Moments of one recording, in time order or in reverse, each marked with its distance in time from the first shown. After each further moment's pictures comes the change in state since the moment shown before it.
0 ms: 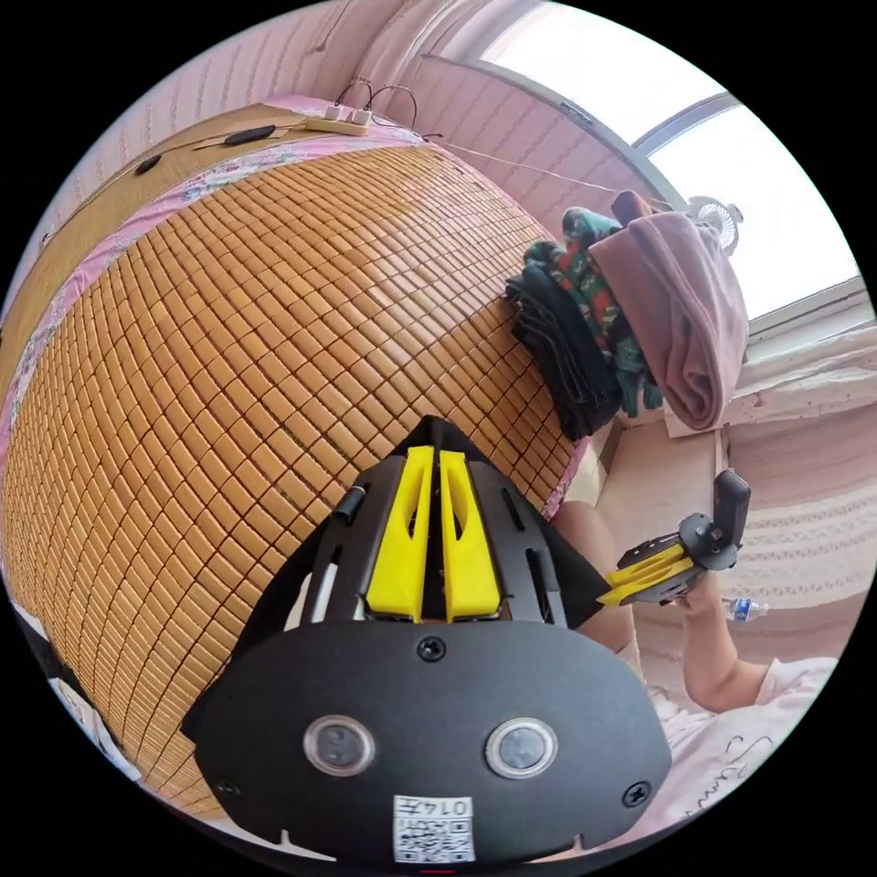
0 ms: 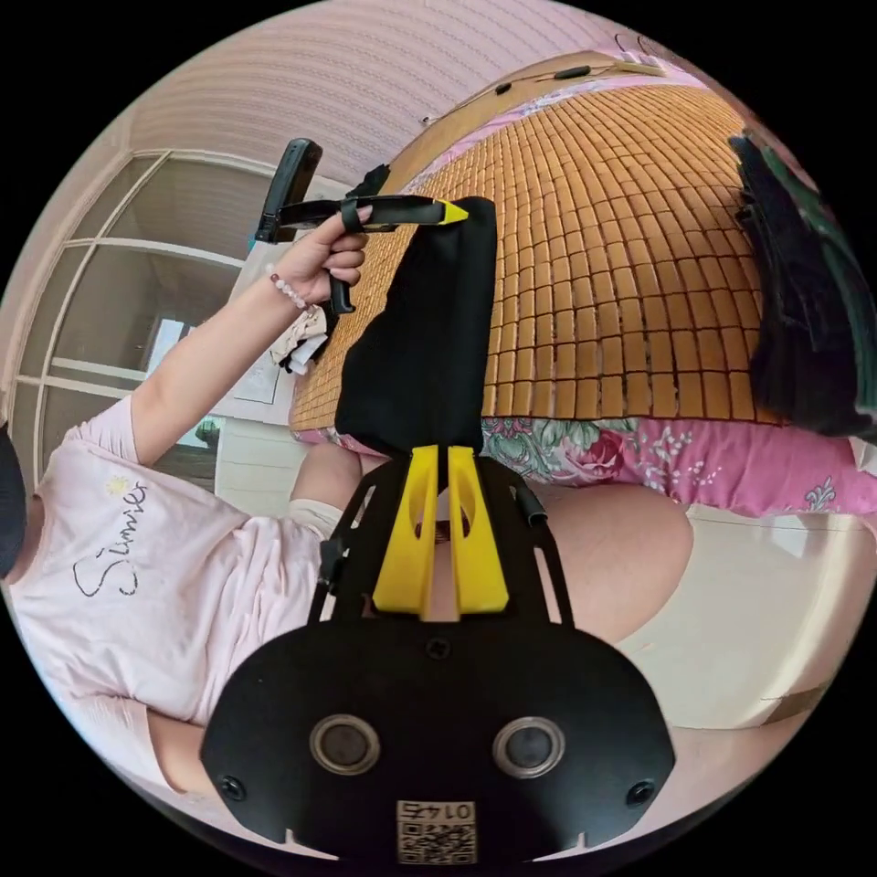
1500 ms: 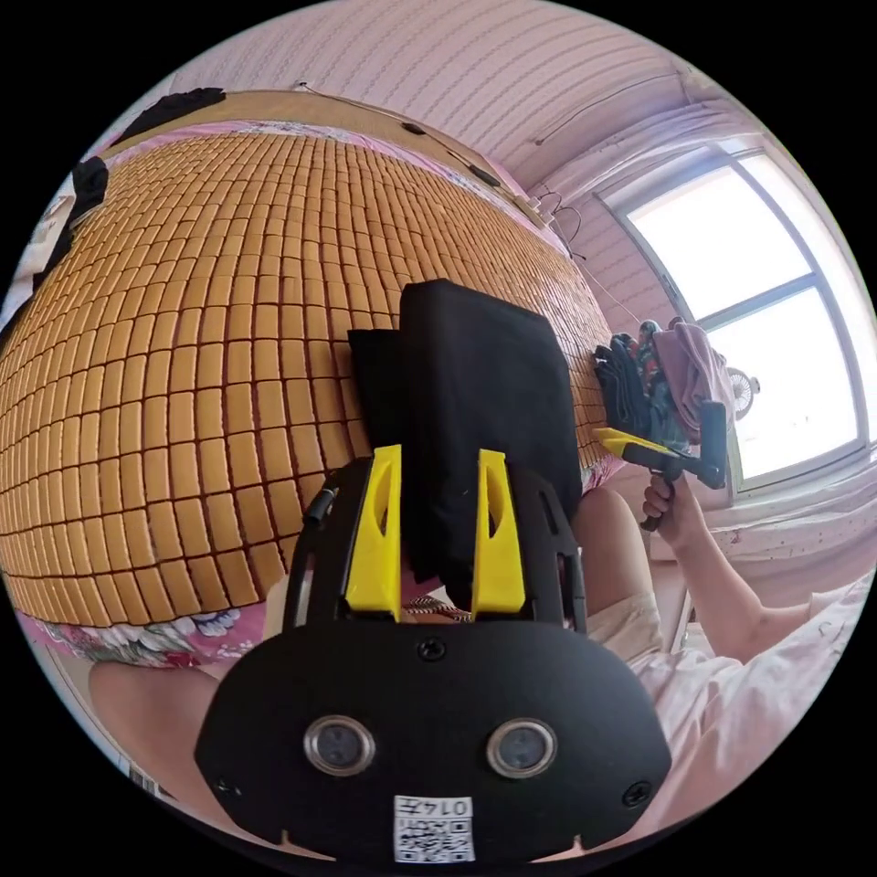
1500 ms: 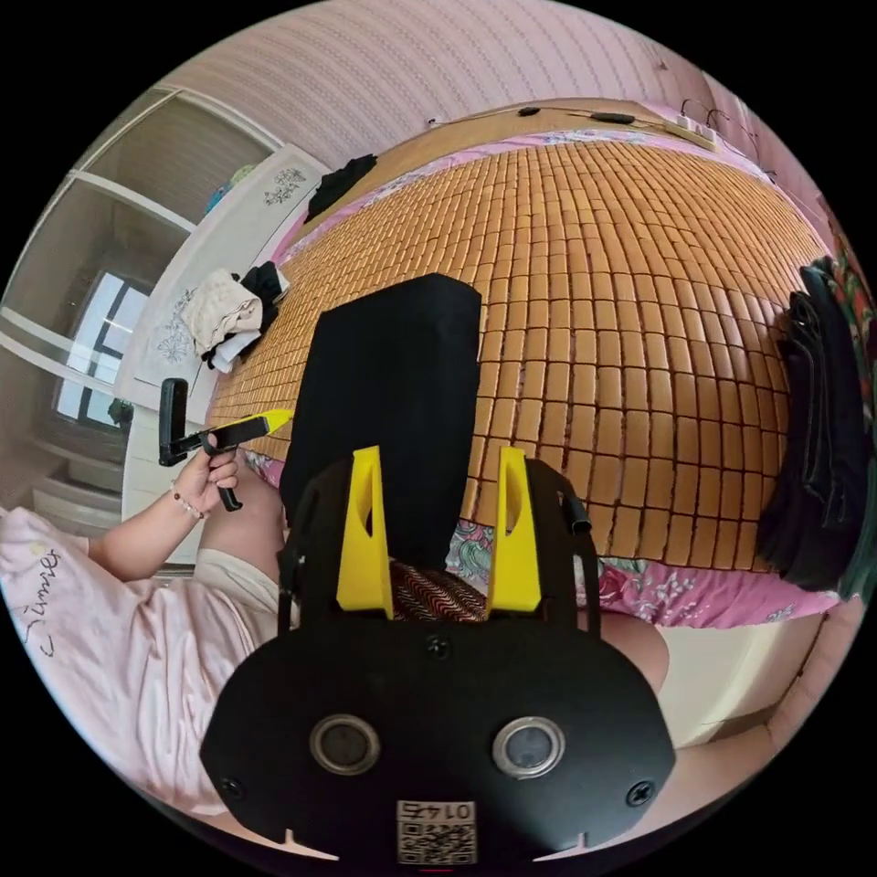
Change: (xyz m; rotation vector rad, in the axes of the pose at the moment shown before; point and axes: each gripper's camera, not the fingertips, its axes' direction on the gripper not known) left arm -0.192 0.308 -0.055 0.287 0.000 -0.492; right arm -0.090 -0.111 0.096 -0.006 0.221 -0.056
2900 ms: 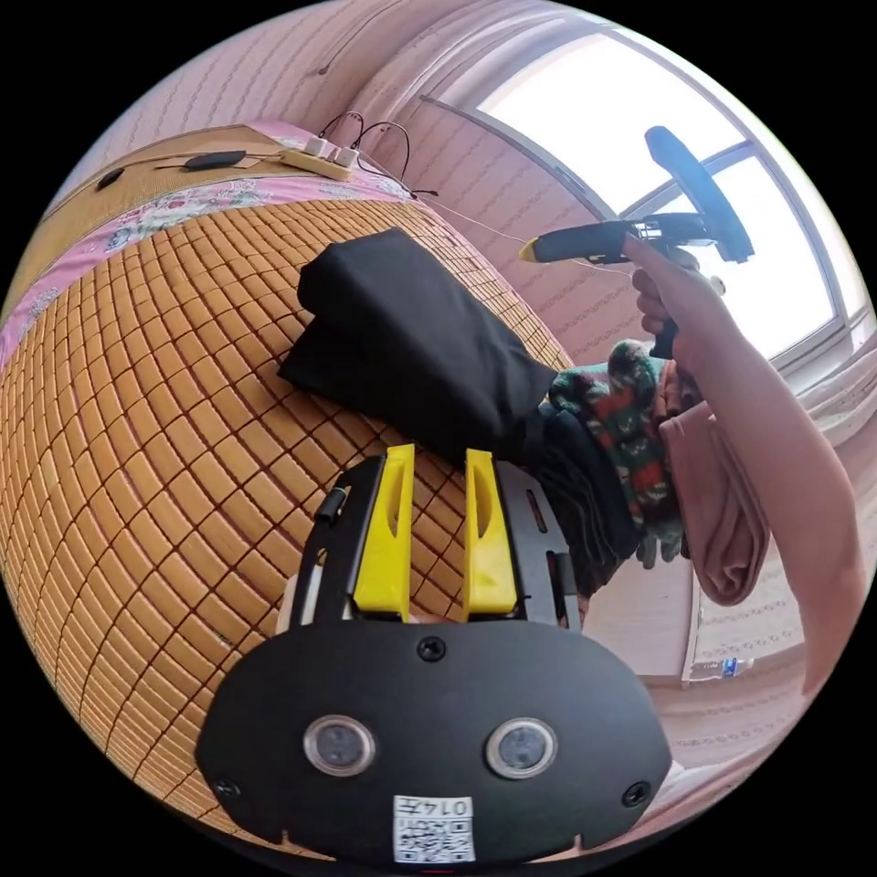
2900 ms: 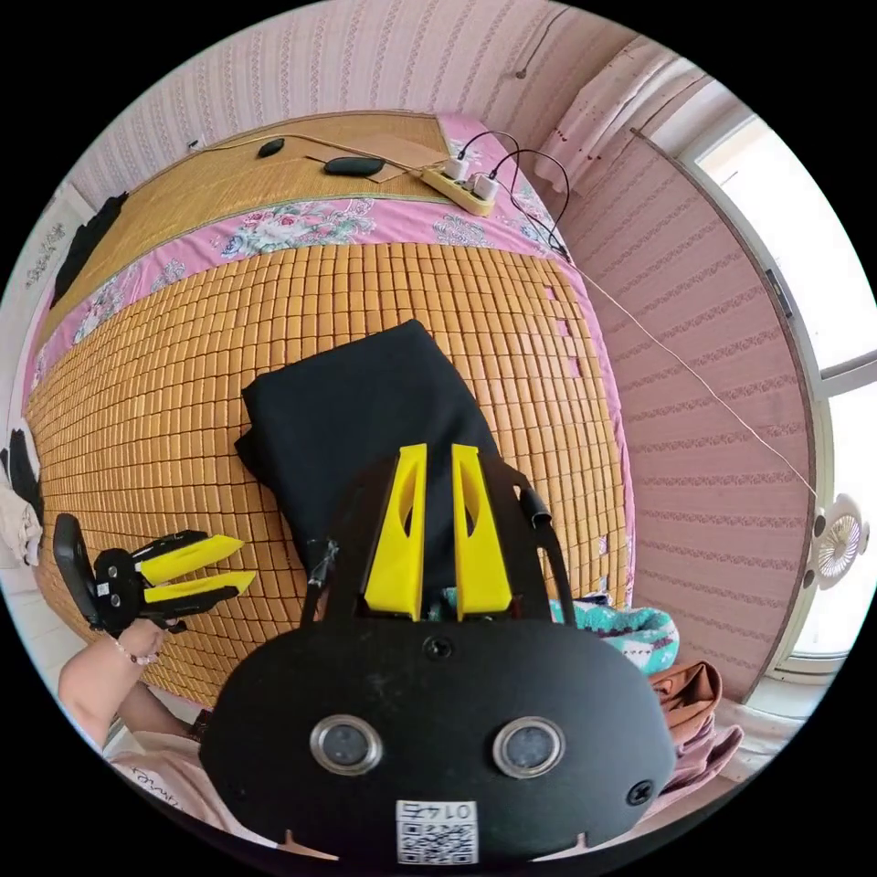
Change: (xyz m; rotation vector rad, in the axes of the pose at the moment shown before) left arm 0.107 -0.237 0.176 -0.185 0.137 0.483; right arm -0.047 -0.320 -0.022 -0.069 0.745 0.157
